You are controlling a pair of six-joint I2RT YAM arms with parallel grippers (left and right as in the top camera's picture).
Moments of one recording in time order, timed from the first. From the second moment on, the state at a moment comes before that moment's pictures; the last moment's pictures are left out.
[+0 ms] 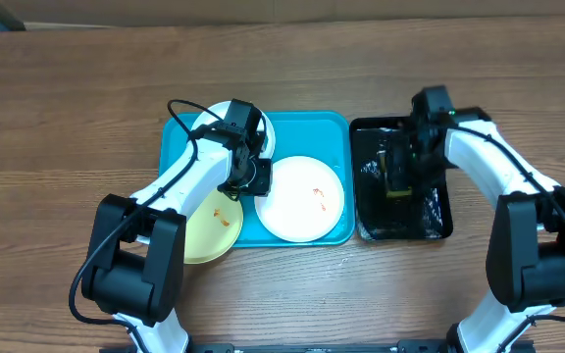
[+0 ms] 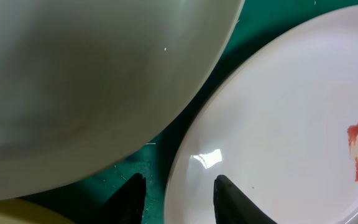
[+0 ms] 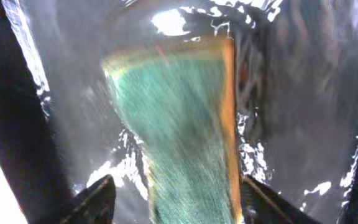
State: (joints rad) left arm -0.33 1.88 1.22 -0.75 0.17 -0.26; right arm 0.12 1.88 1.28 -0.87 -0.17 0.23
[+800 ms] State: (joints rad) left arm -0.33 1.88 1.22 -0.75 0.17 -0.26; right arm 0.12 1.88 1.24 -0.76 -0.16 0.23
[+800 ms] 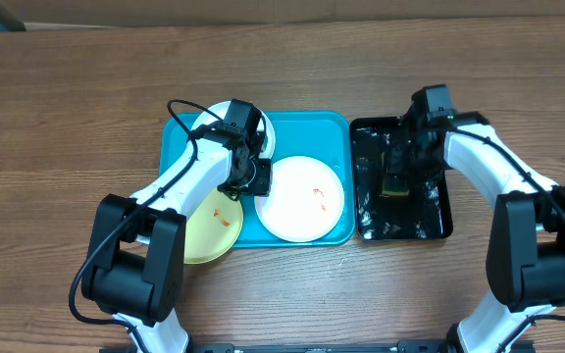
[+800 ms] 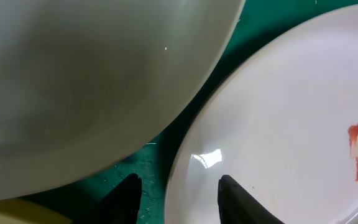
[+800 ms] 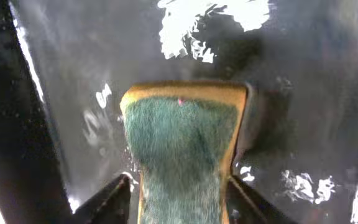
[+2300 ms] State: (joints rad) left arm -0.33 1.88 1.17 -0.73 0.15 -0.29; right arm 0.29 1.71 1.31 -0.96 0.26 0.31
